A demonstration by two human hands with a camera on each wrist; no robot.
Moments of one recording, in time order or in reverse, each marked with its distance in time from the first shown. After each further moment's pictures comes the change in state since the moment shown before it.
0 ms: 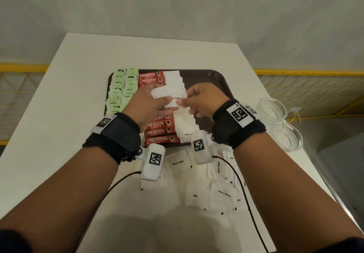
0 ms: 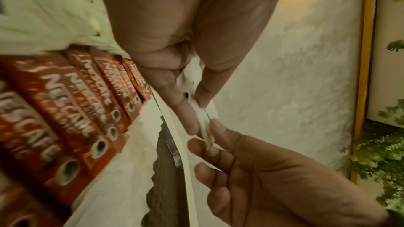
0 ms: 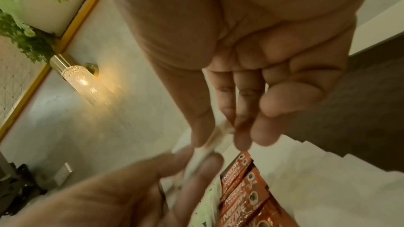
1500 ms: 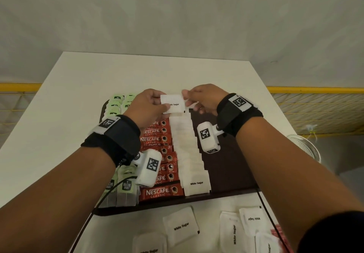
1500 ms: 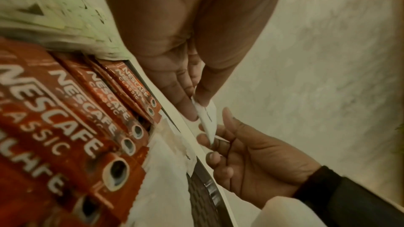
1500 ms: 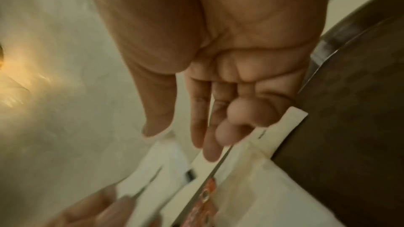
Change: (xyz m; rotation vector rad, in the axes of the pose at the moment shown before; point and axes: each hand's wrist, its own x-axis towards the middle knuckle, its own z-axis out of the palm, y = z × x) left_hand 0.115 0.021 -0.015 0.237 0.101 0.035; right_hand 0.170 0.007 -0.030 0.108 -0.141 0.036
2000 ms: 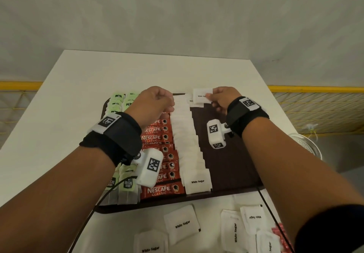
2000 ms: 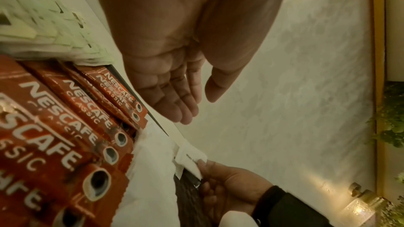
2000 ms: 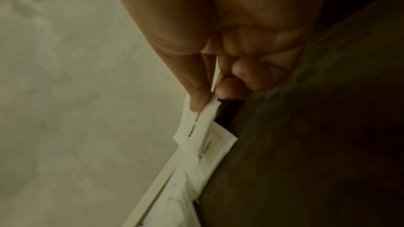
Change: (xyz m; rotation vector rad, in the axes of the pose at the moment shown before) left_hand -0.007 0.009 0.002 0.073 -0.039 0.024; right_hand 0.026 0.047 -0.028 0.137 0.321 0.130
